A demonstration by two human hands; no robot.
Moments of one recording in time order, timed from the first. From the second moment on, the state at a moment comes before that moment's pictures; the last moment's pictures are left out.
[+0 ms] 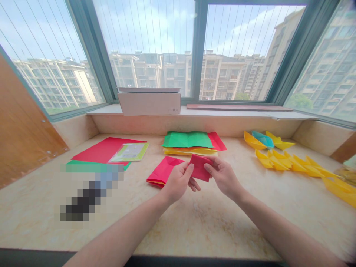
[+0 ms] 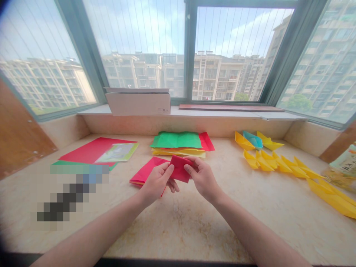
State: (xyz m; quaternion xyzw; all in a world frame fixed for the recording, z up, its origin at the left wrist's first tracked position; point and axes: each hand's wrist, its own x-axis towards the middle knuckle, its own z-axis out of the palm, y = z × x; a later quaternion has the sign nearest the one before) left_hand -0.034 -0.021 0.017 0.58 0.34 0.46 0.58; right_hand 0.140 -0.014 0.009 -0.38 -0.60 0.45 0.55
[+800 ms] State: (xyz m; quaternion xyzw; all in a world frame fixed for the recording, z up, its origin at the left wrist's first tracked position) left_hand -0.037 -0.022 0.018 0.62 0.38 0.47 0.50; right_hand 0.144 -0.011 0.011 -0.39 -0.64 0.44 0.50
